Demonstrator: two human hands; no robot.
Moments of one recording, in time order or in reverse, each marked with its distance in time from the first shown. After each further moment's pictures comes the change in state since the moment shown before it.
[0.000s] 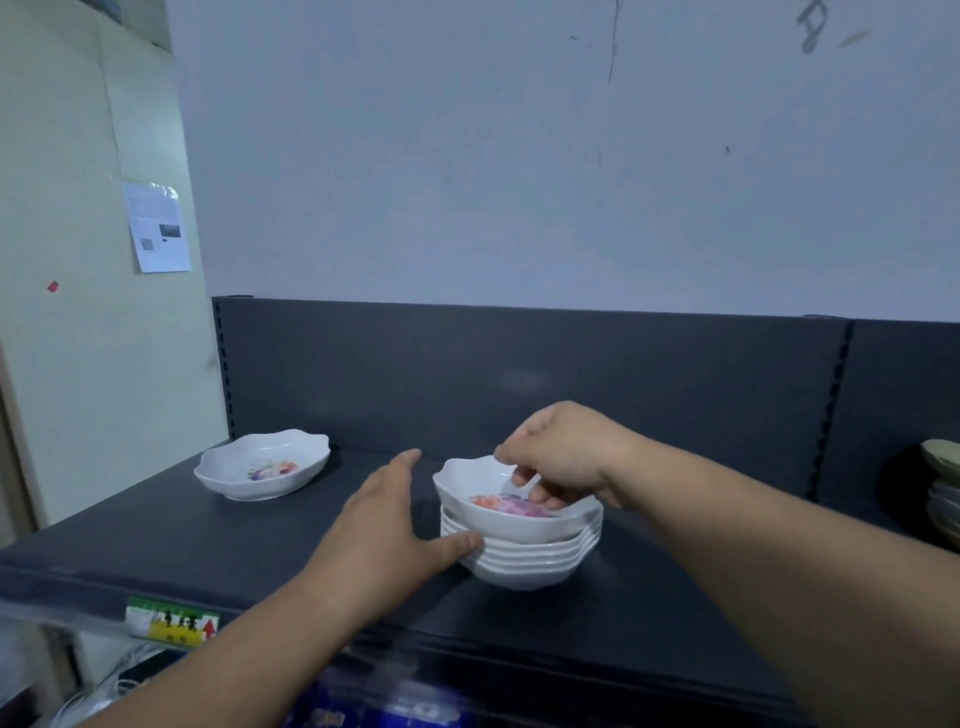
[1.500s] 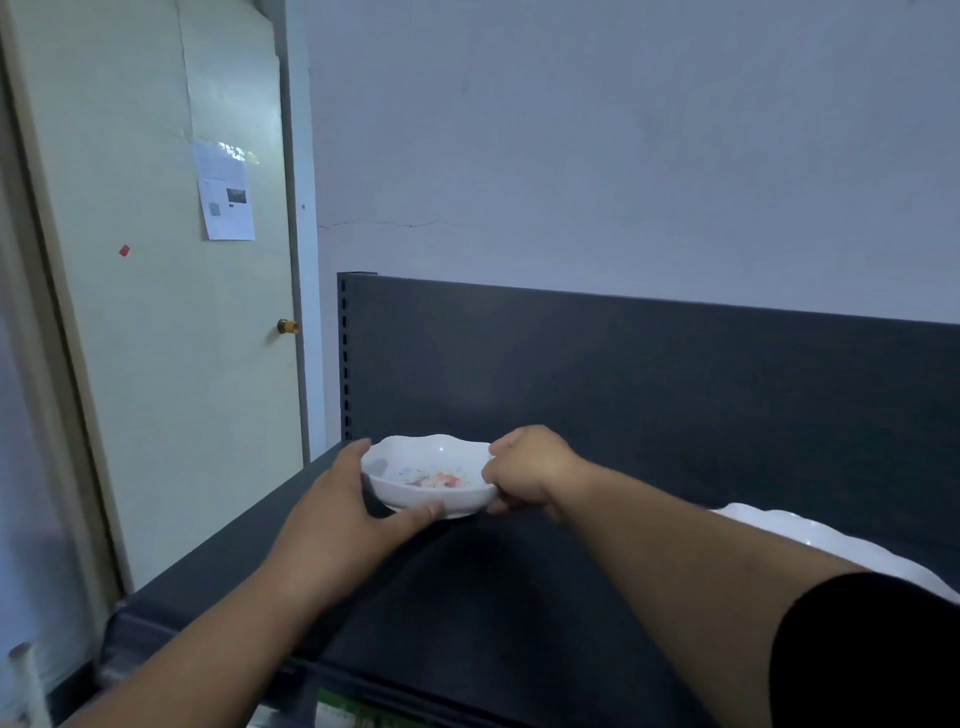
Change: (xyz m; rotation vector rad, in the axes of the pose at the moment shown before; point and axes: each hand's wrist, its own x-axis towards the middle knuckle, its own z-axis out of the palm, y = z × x) left_hand 0.078 -0.209 -0.109 -0.133 0.127 -0.214; right_hand 0.187 -0.086 0.210 -0.049 0.005 0.094
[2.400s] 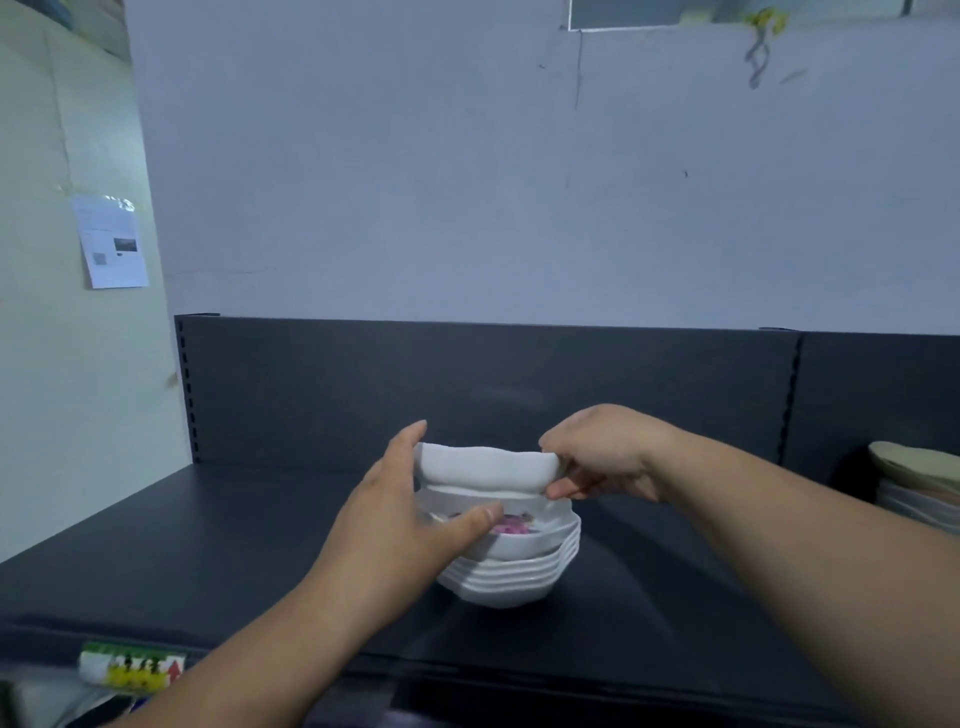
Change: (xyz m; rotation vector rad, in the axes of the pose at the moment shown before) left_hand -0.146 0.209 0.113 -0.116 -0.058 0.326; right_hand -0.168 0.136 -0.247 0.153 0.030 0.024
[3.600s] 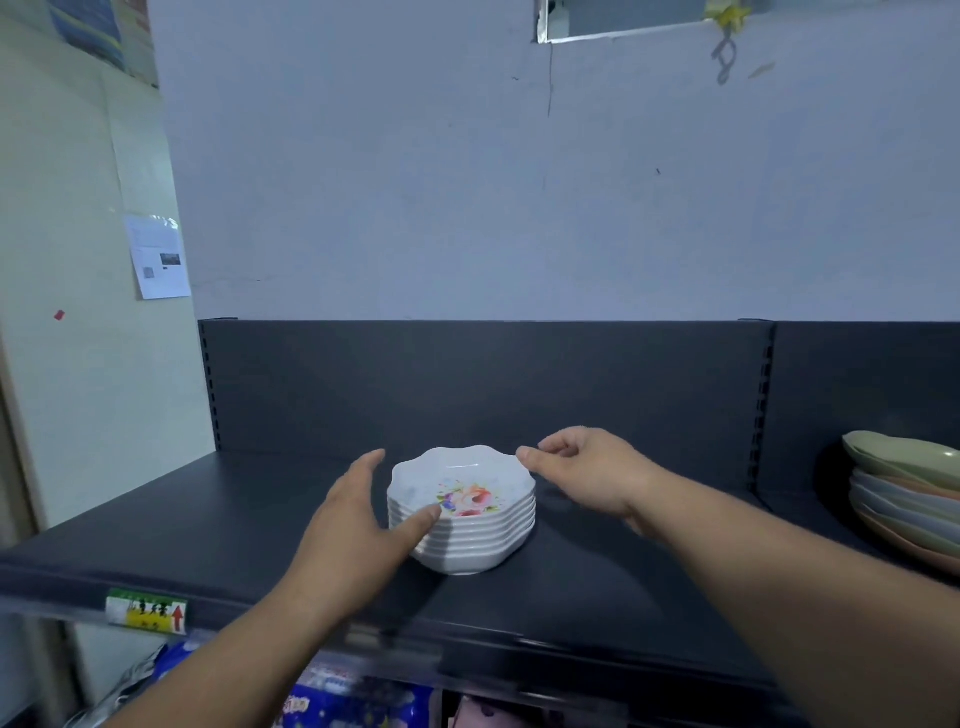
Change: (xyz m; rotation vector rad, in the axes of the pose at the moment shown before) left_hand -0.027 0.004 0.029 0.092 0.095 -0.172; right_hand -0.030 0.058 -0.023 -0.150 0.135 -0.162
